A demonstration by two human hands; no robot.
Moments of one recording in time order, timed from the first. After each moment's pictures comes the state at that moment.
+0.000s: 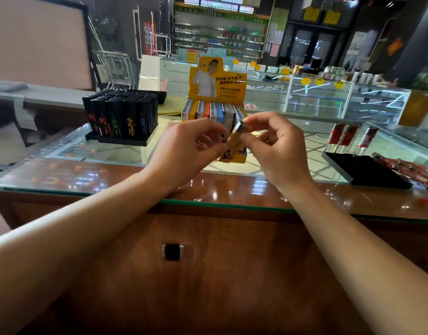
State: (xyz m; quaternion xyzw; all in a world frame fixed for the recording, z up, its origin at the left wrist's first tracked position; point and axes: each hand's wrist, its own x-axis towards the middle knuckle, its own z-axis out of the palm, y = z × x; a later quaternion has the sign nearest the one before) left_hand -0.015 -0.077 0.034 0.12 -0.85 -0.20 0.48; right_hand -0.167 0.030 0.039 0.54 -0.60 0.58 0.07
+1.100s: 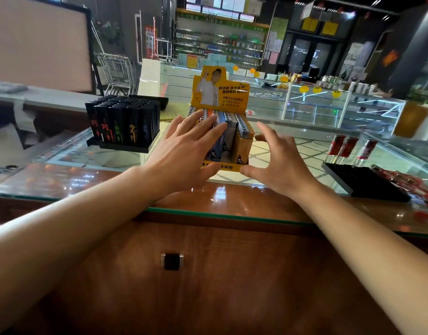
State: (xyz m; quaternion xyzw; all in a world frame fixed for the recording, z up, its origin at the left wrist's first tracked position) left_hand -0.019 -0.109 0.033 0.19 -0.93 0.09 0.29; right_hand -0.208 0.020 0.034 0.57 -0.76 0.29 0.13
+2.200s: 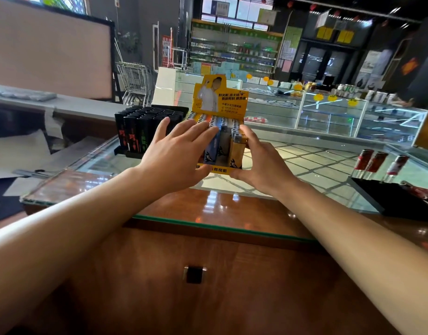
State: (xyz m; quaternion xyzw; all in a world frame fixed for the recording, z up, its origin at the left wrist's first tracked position) left_hand 0.017 -0.148 0.038 0.25 -0.92 0.13 0.27; right_hand -0.176 -0.047 0.036 0.61 -0.74 0.28 0.07
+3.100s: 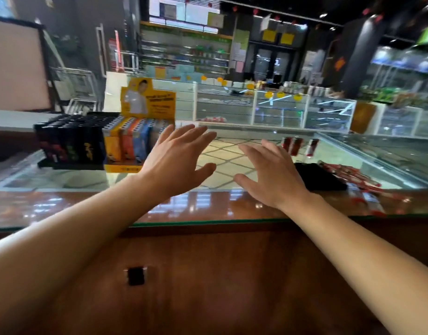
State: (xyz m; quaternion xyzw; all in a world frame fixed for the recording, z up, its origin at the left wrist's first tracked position) left_hand -0.064 -0.072 0.054 0.13 -0.93 0.06 0.32; right_hand -0.225 0.086 0.045 0.53 -0.81 0.11 0.22
